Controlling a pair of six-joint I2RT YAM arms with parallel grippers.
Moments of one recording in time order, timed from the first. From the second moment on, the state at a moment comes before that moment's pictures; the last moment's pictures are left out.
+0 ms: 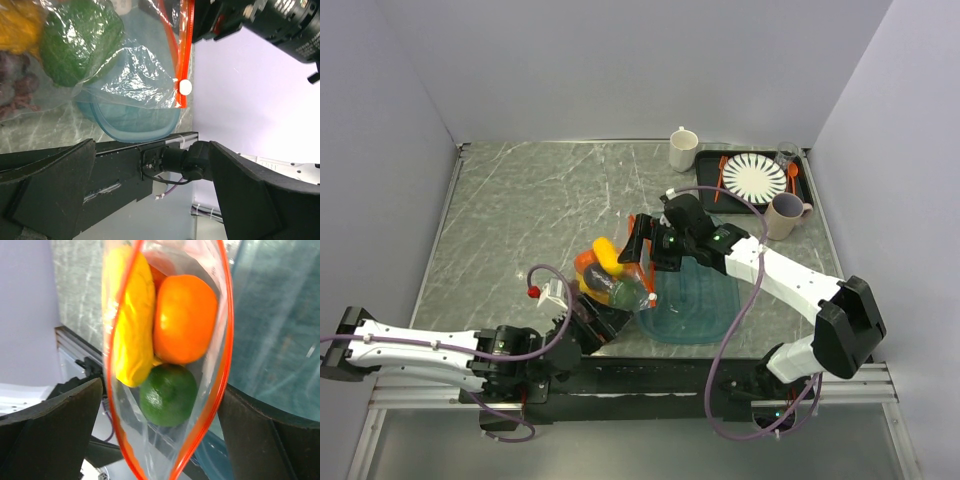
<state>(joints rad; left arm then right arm) -1.61 0.73 0.54 -0.35 -0.88 -1.65 0.71 1.42 1.07 -0.39 -0.27 0.84</state>
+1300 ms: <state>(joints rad) -1.58 0.42 0.41 -0.47 -0.95 -1.72 0.79 1.84 1.86 -0.46 -0.34 0.86</state>
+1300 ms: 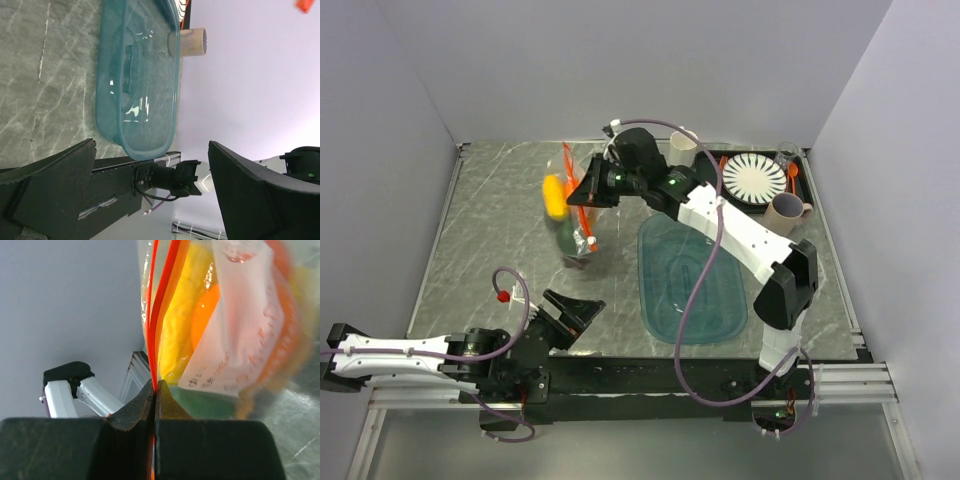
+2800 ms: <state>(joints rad) -1.58 0.84 0.25 0.21 -0.98 -1.92 0.76 1.37 0.91 -0.22 -0.11 1.09</state>
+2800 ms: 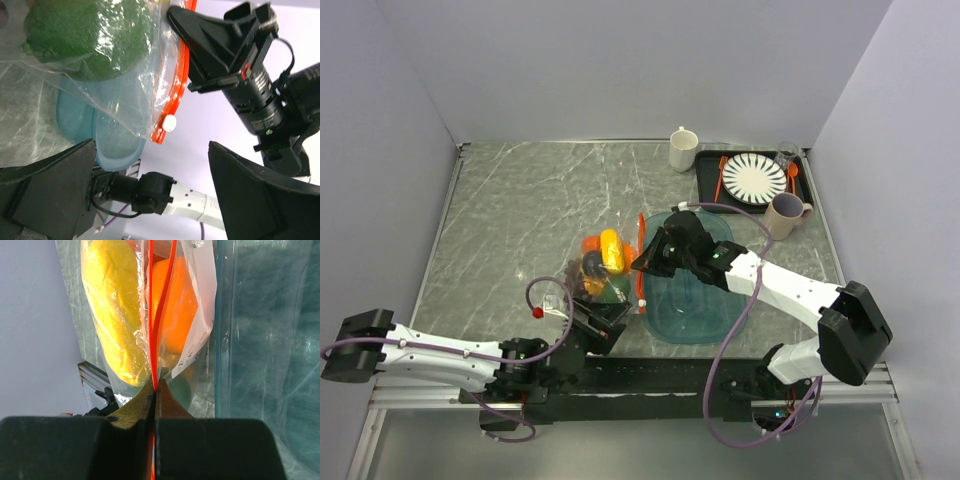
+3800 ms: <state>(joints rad) -1.41 1.07 0.28 0.46 -0.83 -1.94 0.76 1.34 0.89 -0.22 -0.12 1.09</state>
